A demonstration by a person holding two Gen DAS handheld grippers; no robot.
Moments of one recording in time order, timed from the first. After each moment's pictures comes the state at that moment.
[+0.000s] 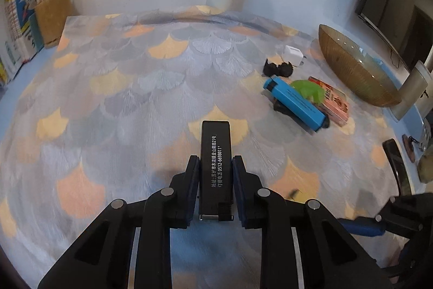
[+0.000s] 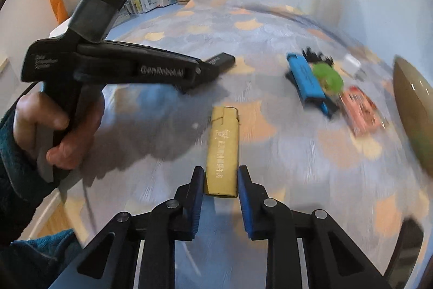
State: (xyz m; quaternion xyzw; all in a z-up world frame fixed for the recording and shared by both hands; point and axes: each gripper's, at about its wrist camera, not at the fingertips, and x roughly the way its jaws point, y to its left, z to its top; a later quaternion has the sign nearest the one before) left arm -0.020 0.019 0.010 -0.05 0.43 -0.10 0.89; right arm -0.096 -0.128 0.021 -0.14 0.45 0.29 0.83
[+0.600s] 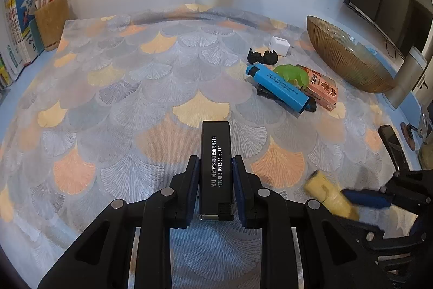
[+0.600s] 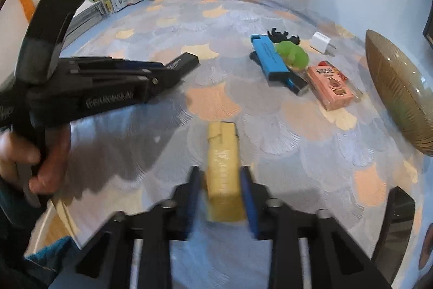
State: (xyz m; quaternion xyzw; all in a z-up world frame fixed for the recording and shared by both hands) left arm -0.039 0.004 0.009 -0.03 0.43 -0.10 0.90; right arm -0.089 -0.142 0.023 -0.13 0.48 0.23 0.83
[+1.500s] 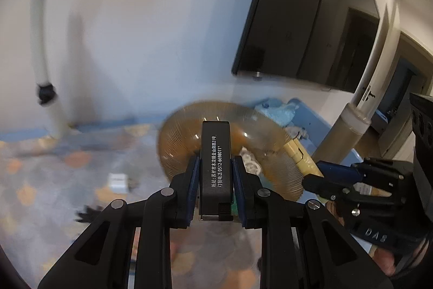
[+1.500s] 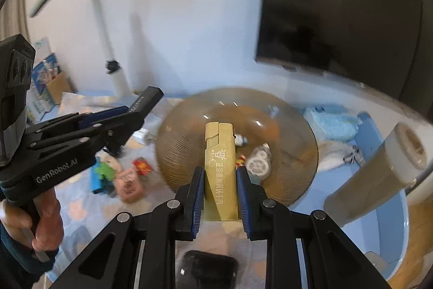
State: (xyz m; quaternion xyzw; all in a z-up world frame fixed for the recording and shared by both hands) left arm 0.062 -0.201 0.131 -0.05 0.32 -0.26 0.91; right arm 0.002 -0.360 0.160 -0.04 0.40 0.05 0.92
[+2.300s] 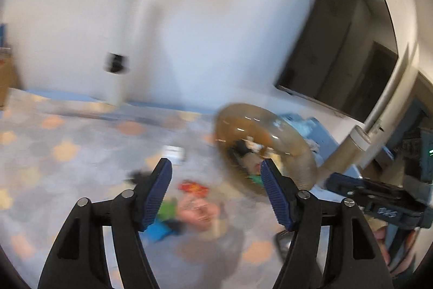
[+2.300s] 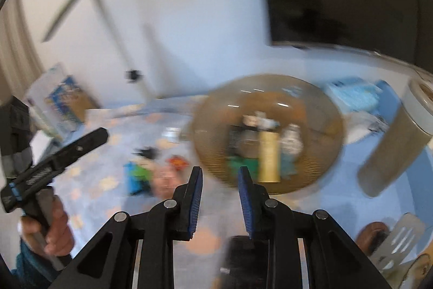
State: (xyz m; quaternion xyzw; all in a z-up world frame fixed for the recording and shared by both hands) left arm 0.004 -0.080 0.139 -0.12 0.31 -0.19 0.92; right arm -0.028 -0.346 0.165 0.06 0.39 0.11 0.91
